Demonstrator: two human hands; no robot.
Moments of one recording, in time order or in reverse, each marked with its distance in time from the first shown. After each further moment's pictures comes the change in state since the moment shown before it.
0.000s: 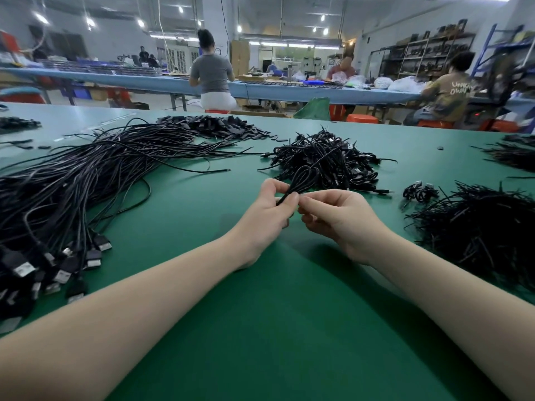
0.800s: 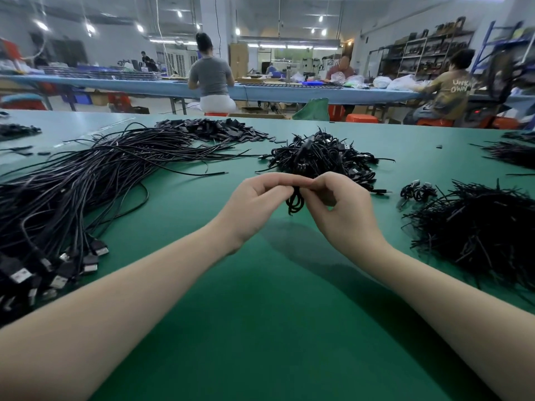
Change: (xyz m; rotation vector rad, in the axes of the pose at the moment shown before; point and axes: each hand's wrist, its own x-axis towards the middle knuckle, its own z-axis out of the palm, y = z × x) left_hand -0.001 0.028 -0.011 0.088 -0.022 0.243; right_hand 0.004 0.003 -0.005 -0.817 0.269 -0.744
